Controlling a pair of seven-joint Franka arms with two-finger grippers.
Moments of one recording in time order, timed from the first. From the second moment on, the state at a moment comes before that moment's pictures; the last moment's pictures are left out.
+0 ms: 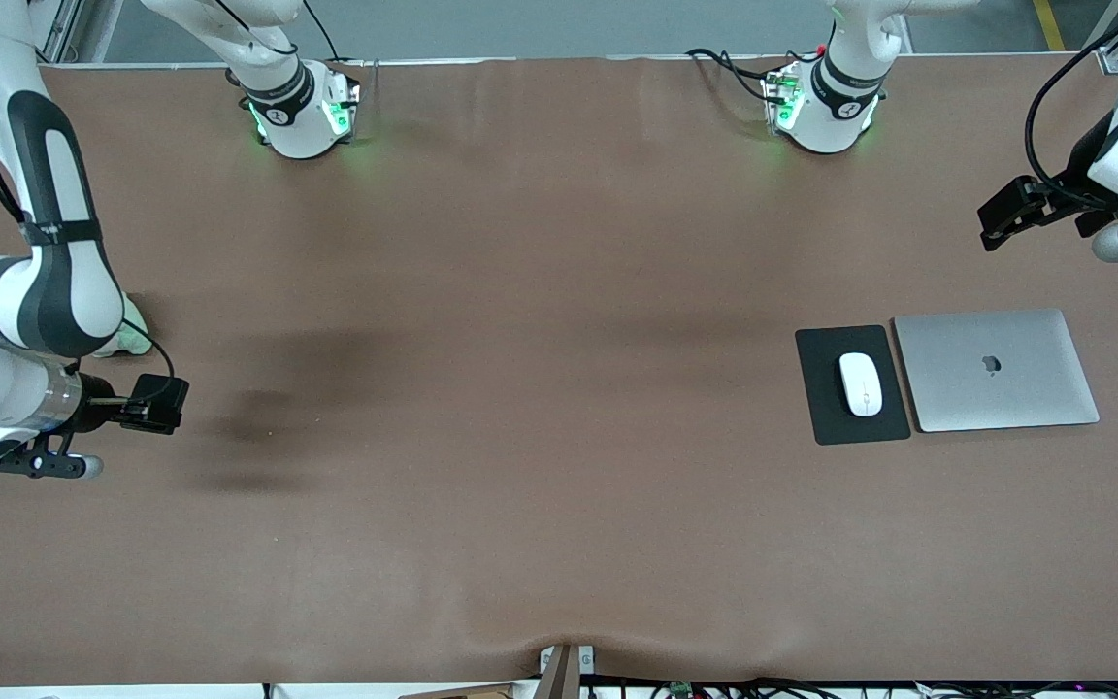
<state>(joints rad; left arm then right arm) -0.03 0.00 -0.12 -1.50 0.09 1.48 -0.23 -0.16 0.49 0.01 -1.67 0.02 2.07 -0.08</state>
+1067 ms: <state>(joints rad) -0.03 0.00 -0.12 -1.50 0.09 1.49 -0.23 -0.25 0.56 0.00 -1.92 0.02 2.35 -0.16</state>
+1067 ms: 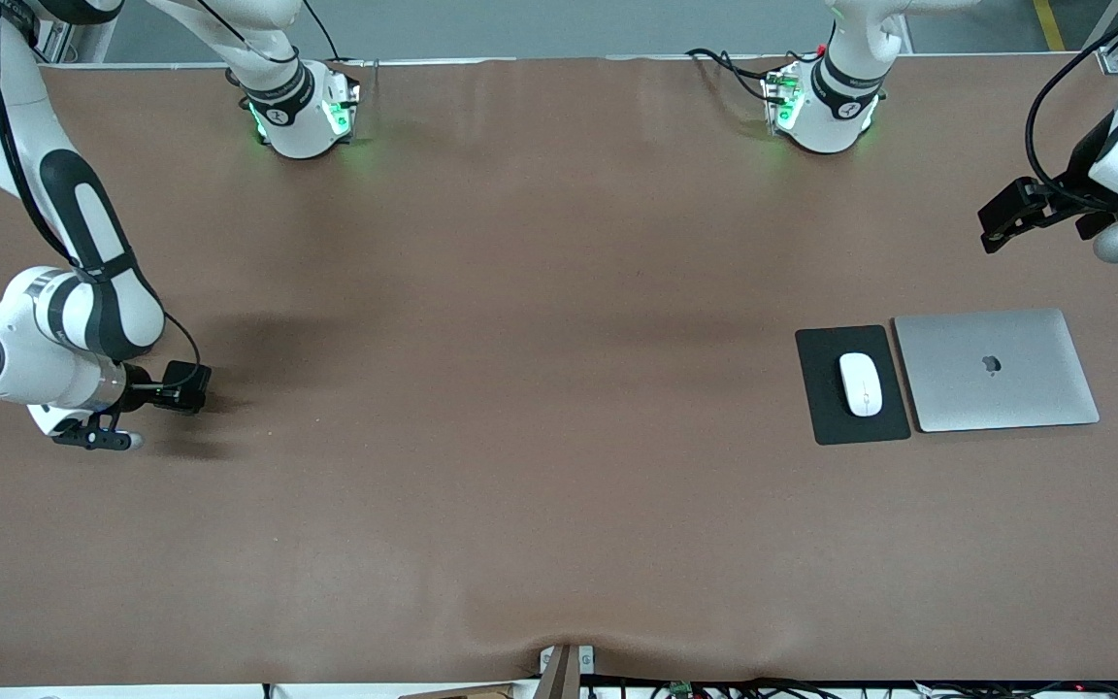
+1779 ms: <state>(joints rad) -0.03 -0.02 -0.12 -1.50 0.09 1.48 -0.23 -0.31 0.56 0.00 -1.97 0.02 2.38 -0.27</state>
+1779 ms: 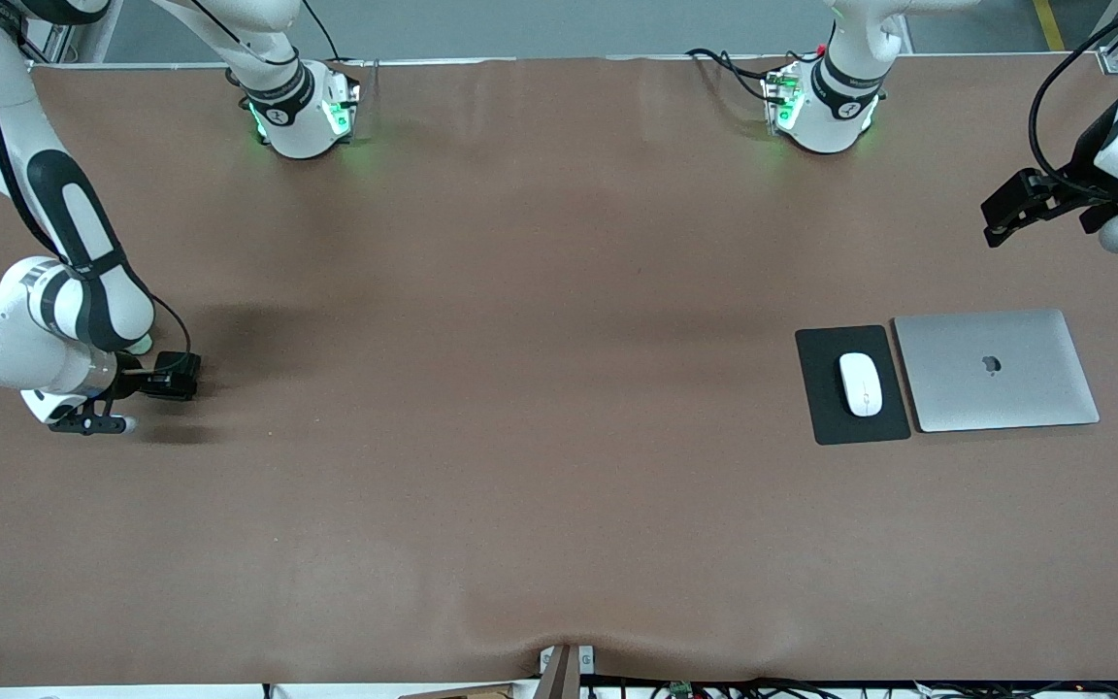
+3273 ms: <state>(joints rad) -0.03 -0.02 -0.12 -1.51 0.08 1.49 -0.23 -0.17 0.31 0.03 -1.75 0.02 2.04 -0.25</state>
